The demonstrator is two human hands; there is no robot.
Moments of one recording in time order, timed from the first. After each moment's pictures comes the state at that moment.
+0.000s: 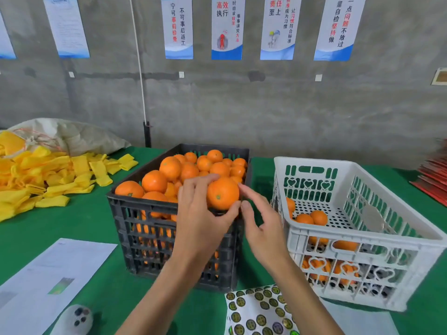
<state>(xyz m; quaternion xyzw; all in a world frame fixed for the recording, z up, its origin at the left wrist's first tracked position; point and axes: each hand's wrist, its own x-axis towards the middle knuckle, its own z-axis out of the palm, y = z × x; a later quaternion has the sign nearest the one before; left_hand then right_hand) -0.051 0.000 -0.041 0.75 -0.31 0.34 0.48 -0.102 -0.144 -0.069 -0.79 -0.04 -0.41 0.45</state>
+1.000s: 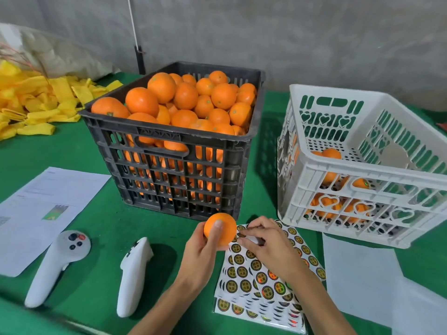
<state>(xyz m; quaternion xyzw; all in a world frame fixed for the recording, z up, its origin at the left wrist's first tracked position) -0.111 0.023 -0.249 0.72 -0.11 -0.14 0.67 -0.153 -0.176 -0.260 -0.93 0.04 -0.10 0.34</state>
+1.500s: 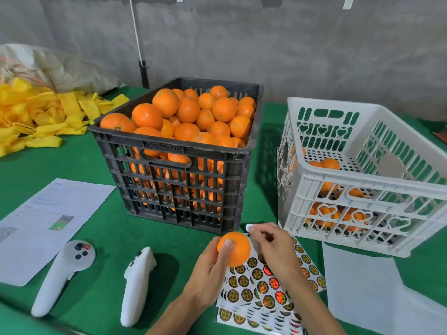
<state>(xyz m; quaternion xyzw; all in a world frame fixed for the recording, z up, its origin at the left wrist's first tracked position) -0.119 0.019 -0.259 0.73 -0.19 -0.20 0.63 -0.152 -0.165 -0.245 -0.80 0.18 -0.18 0.54</state>
